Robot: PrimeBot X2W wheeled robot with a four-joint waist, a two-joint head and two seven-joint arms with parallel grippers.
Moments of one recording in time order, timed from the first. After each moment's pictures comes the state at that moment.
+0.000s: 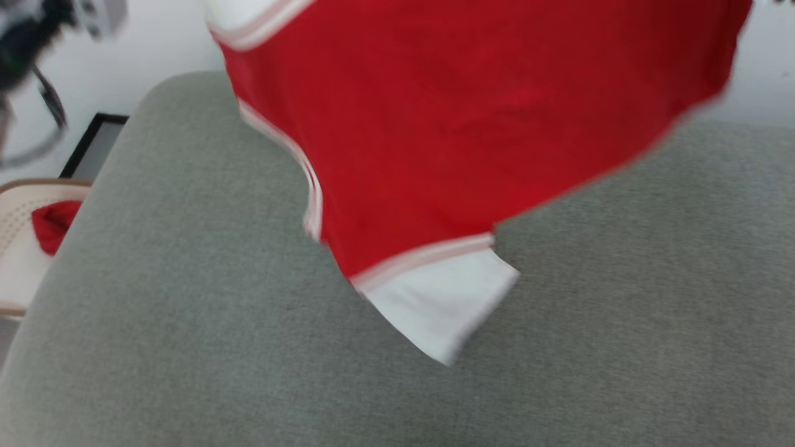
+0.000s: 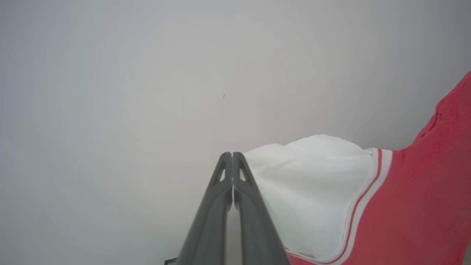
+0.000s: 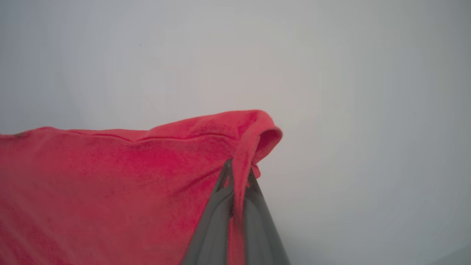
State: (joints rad) left arm -1.31 0.66 -0.62 0.44 -0.72 -0.08 0.40; right arm -1.46 -0.49 0.78 0.79 0.82 0.13 0.33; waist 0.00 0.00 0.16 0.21
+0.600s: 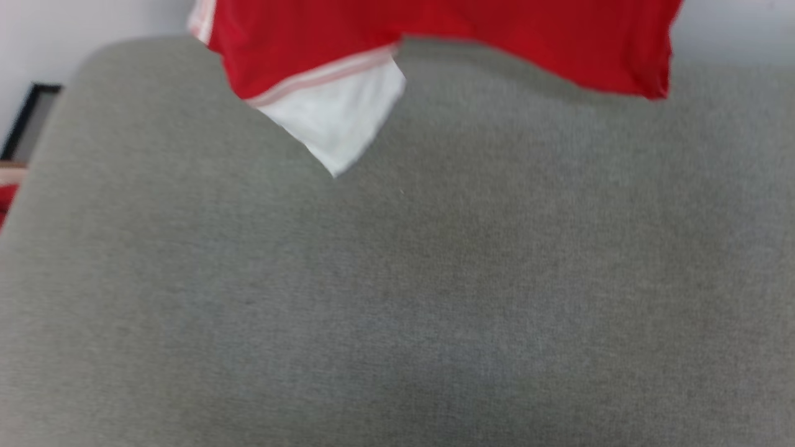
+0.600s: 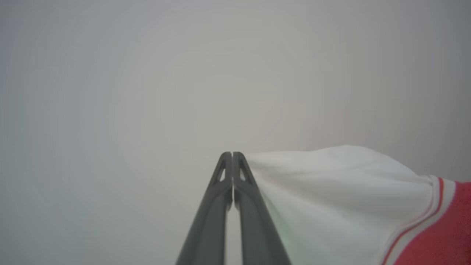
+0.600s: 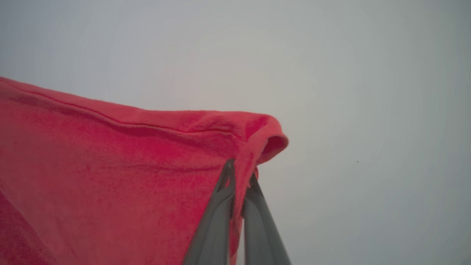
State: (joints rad) left arm -1.74 0.59 -0.62 0.80 -0.57 -0.09 0.12; right arm -1.64 -0.37 0.62 0.93 0.63 0.13 0.14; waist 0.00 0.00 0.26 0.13
